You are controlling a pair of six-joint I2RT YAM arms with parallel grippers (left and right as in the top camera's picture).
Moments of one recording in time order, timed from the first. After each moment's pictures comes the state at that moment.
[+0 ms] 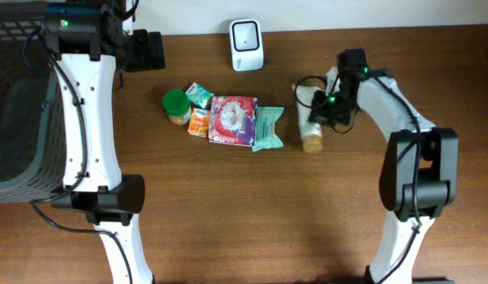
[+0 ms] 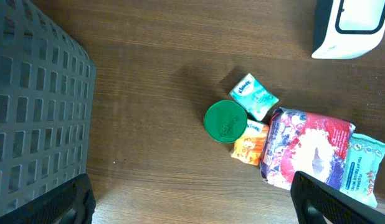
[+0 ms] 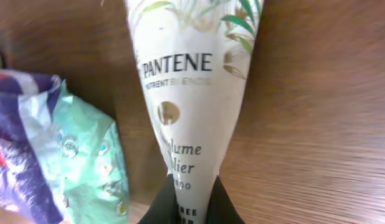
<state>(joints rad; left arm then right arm) -0.08 2.20 2.80 -1.69 -0.11 -0.16 0.05 2.13 1.59 -0.80 -0.42 0.29</state>
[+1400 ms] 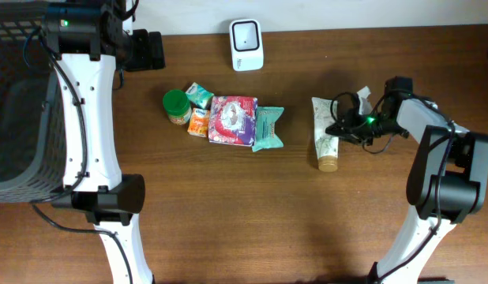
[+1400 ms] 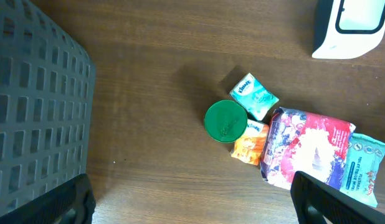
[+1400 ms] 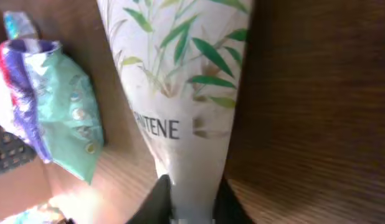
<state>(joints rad) -0.08 2.20 2.80 -1.69 -0.11 -0.16 -0.21 2.14 1.38 -0.71 -0.78 0.03</state>
